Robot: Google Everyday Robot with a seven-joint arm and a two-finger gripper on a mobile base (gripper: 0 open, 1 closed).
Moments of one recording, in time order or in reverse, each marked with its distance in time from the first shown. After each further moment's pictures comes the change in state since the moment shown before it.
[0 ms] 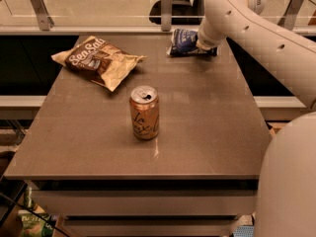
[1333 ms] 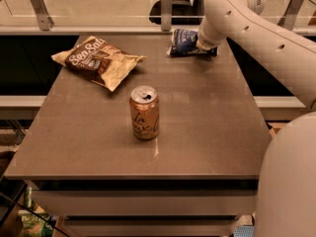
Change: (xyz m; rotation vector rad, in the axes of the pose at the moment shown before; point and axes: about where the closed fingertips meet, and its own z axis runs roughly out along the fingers) arm 0.000 0.000 0.000 0.000 0.000 0.000
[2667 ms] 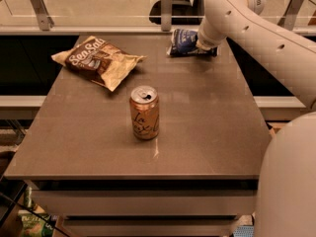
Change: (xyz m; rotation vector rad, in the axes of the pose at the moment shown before) arm 0.000 0.000 0.000 -0.001 0.000 -0.001
